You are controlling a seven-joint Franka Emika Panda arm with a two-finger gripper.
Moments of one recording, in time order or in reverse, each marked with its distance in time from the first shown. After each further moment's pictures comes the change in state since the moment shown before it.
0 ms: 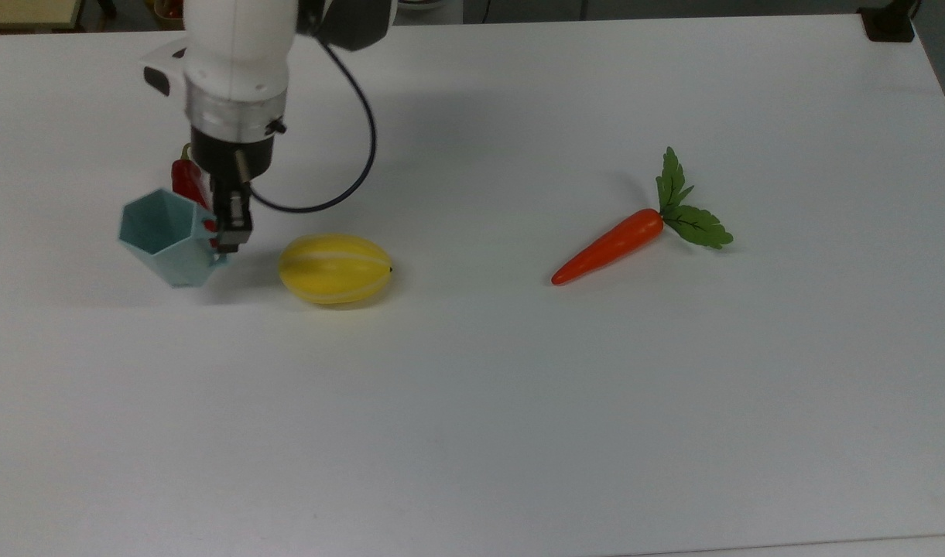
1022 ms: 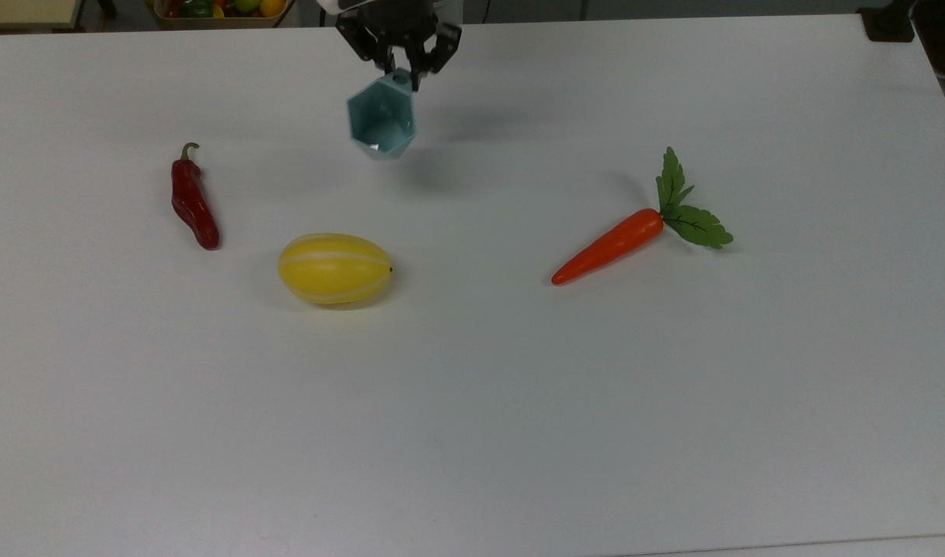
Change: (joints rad) arm -0.009 -0.445 0.210 -0.388 0.339 -0.402 -1.154
